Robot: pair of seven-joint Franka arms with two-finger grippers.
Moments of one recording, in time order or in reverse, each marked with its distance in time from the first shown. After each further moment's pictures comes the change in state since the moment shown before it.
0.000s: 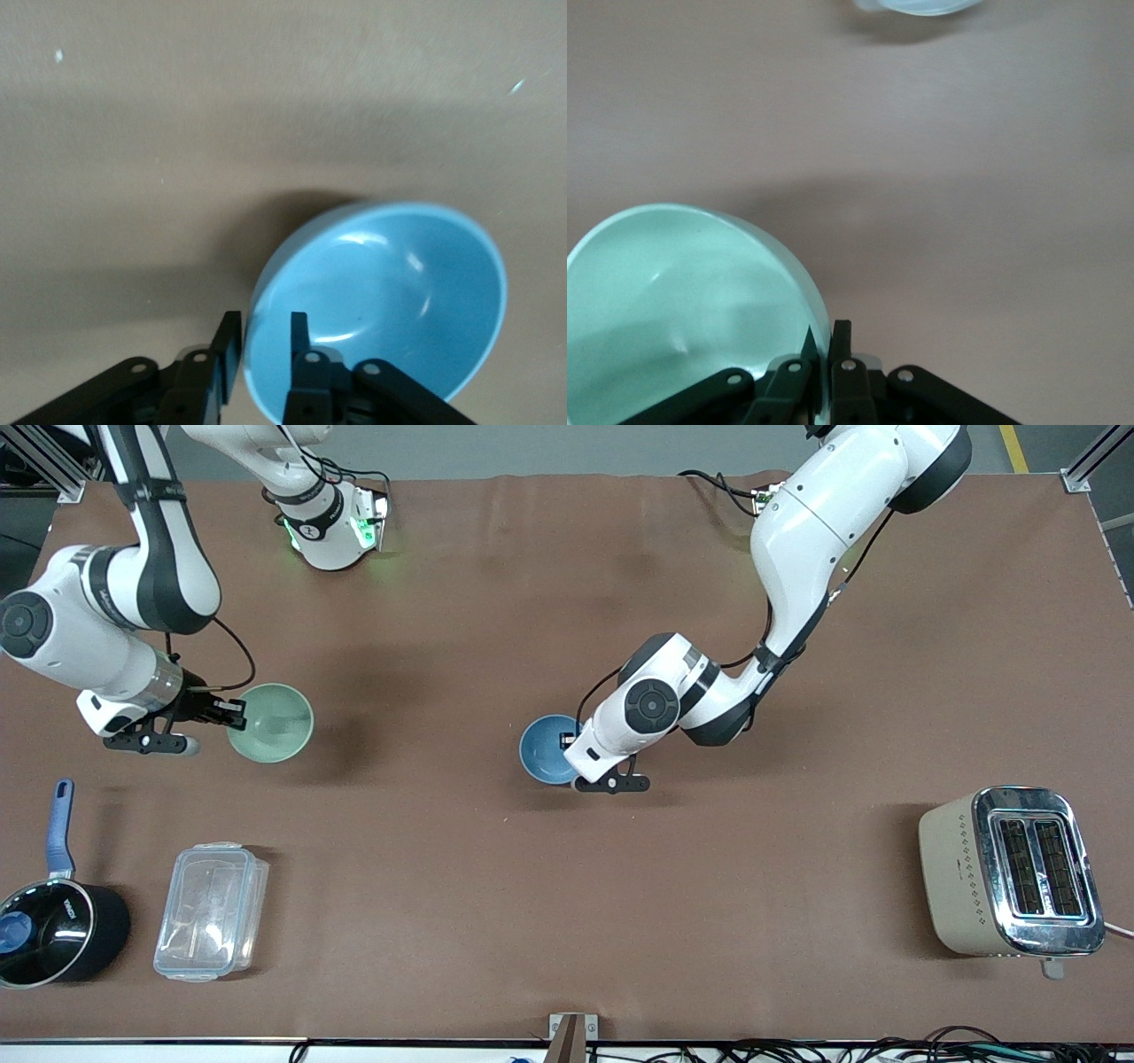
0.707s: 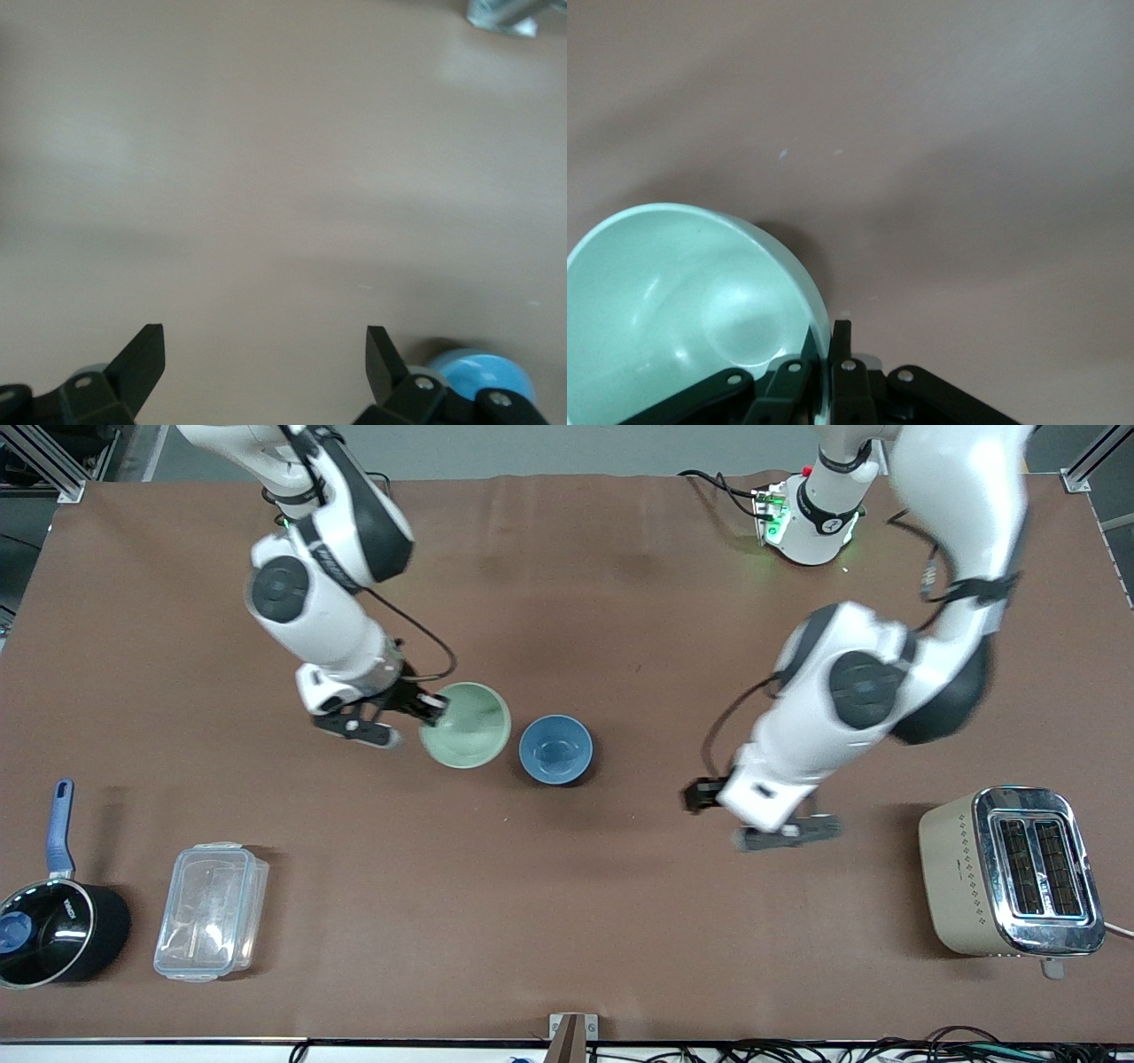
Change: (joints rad) left arm 0.291 -0.321 0.060 0.150 0.130 -0.379 0.170; right arm 0.142 0.215 0.426 0.208 0.003 0.171 0.800
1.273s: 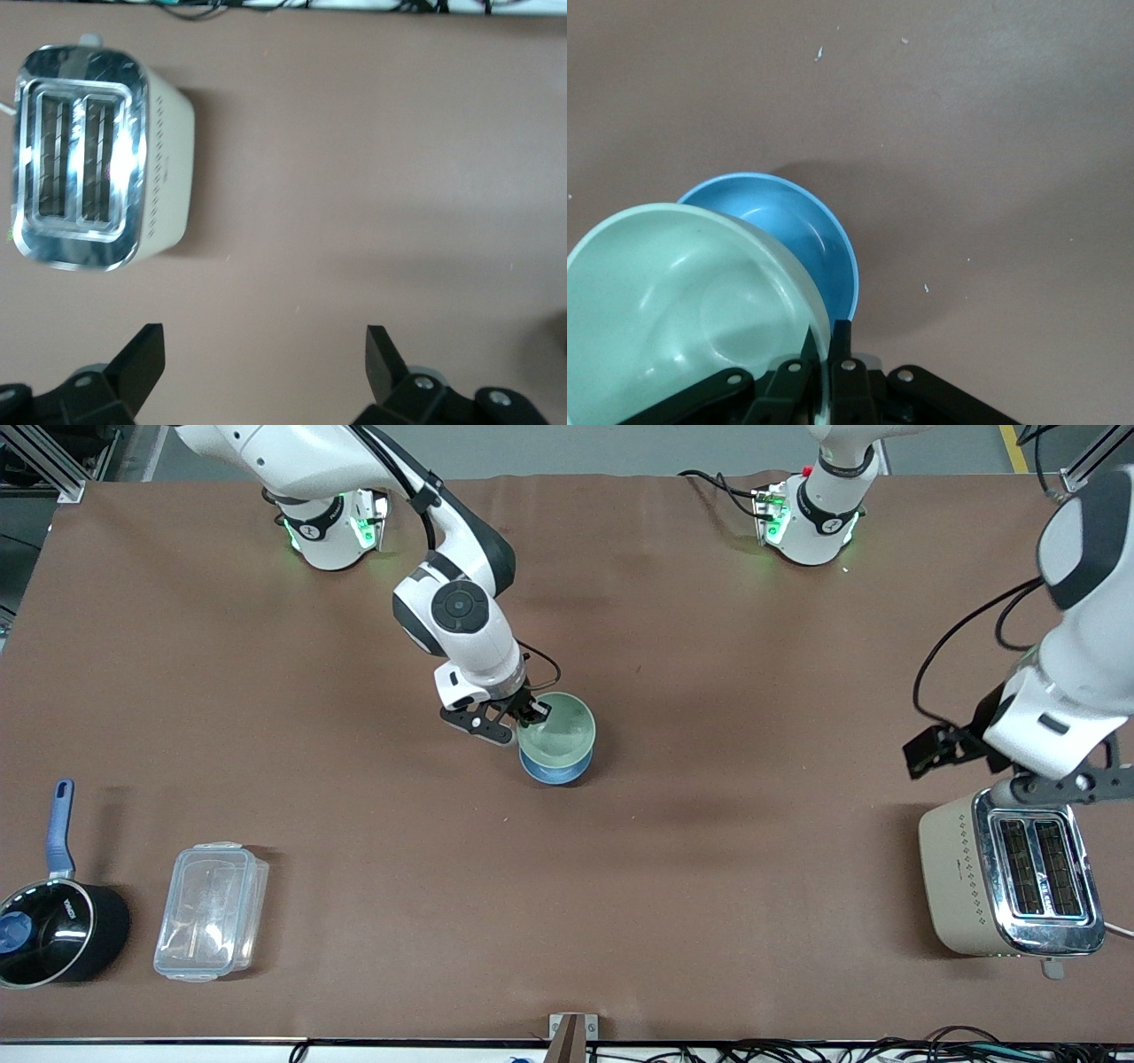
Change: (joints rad) left arm 0.223 -0.223 -0.004 0.002 0.017 -0.241 0.290; right arm 0.182 0.236 0.006 0.080 -0.251 0.125 0.389
